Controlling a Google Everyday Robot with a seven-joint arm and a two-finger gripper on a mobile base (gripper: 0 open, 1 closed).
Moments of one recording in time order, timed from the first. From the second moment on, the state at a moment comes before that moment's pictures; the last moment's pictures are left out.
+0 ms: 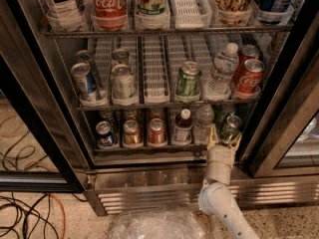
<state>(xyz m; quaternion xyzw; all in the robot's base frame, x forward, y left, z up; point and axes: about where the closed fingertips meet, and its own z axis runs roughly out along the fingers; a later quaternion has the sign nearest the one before) 0.644 -0.270 0.597 0.14 0.65 -0.09 0.74</state>
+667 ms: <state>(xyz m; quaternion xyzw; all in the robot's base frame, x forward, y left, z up) 0.676 -0.282 0.603 0.16 0.65 -0.11 0.74</state>
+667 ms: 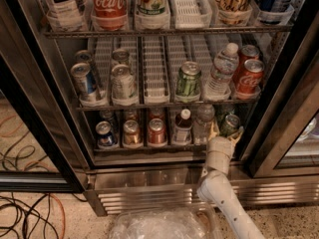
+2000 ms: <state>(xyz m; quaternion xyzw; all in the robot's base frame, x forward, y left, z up) 0.682 -0.290 0.603 0.18 0.64 -0.11 0.74</state>
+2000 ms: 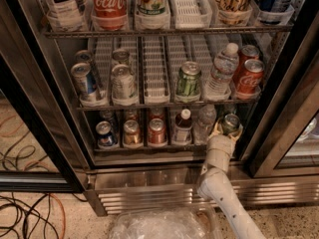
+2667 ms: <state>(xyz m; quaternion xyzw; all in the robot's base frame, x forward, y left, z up) 0.679 -0.293 0.622 0.16 0.66 -0.11 0.73</state>
